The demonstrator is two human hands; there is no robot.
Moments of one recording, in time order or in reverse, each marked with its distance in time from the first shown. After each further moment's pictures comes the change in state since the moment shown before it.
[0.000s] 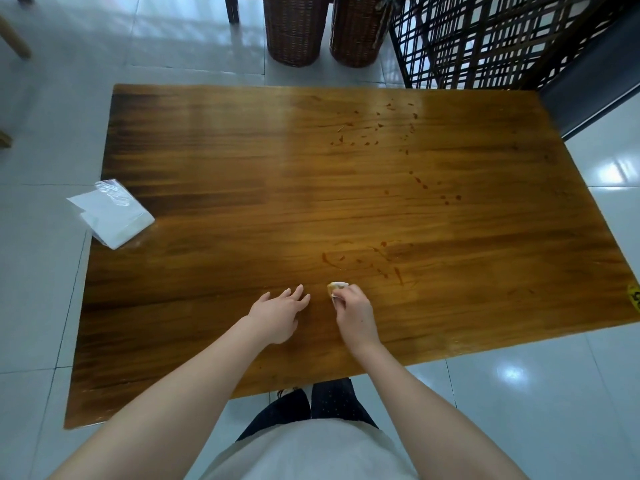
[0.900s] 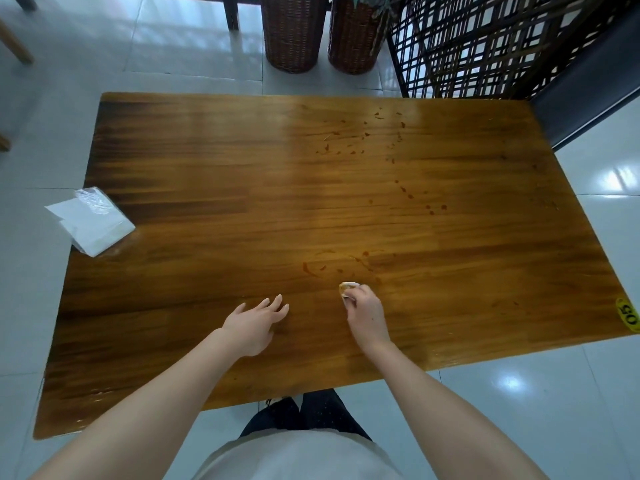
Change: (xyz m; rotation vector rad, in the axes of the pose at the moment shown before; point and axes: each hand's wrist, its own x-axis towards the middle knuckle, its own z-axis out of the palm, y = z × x) left_hand -0.001 0.007 -0.003 -0.009 -0.043 -0.061; right_hand 0.025 0.046 -0.041 -0.011 -0.024 0.012
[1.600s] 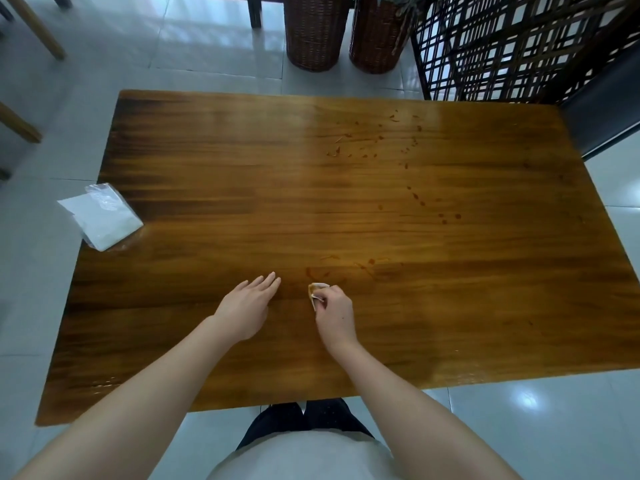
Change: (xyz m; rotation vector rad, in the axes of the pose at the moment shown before) left_hand 0.014 -0.014 -0.017 0.018 0.281 -0.082; right_hand 0.014 -0.043 0.035 0.148 -0.067 0.044
